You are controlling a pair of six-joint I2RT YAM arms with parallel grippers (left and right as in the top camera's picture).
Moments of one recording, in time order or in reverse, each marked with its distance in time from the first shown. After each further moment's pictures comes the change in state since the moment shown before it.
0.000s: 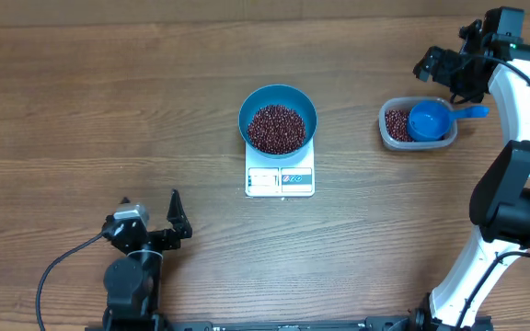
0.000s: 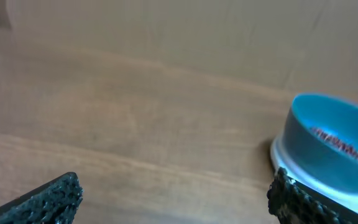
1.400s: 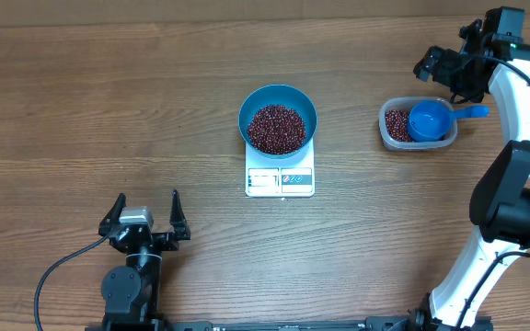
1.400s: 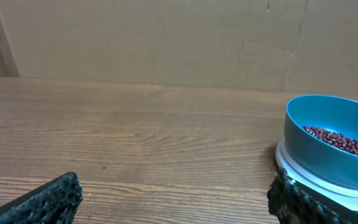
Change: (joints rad) left arm 0.000 -0.076 0.000 -0.005 0.016 0.155; right arm 0.000 0.000 0.000 0.000 0.000 0.000
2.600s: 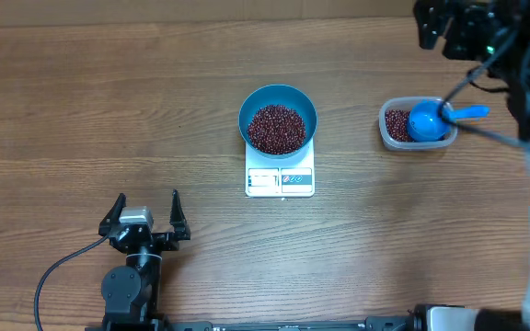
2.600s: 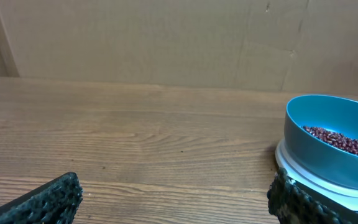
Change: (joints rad) left arm 0.000 0.000 0.000 0.000 0.000 0.000; right arm 0.190 -0.654 -0.001 0.001 -0.007 0.000
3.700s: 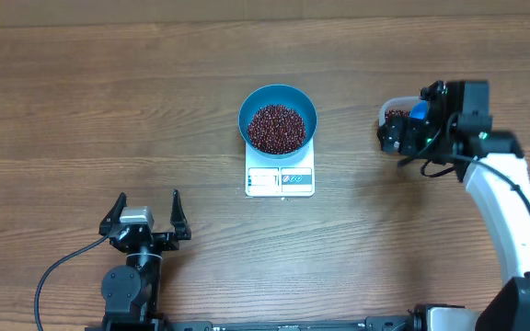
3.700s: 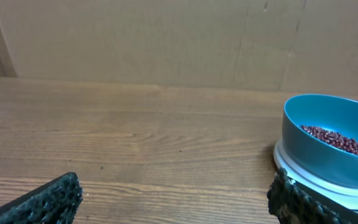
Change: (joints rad) left arm 0.000 0.000 0.000 -0.002 0.007 0.000; right arm 0.000 -0.018 -0.785 0.184 0.047 -0.006
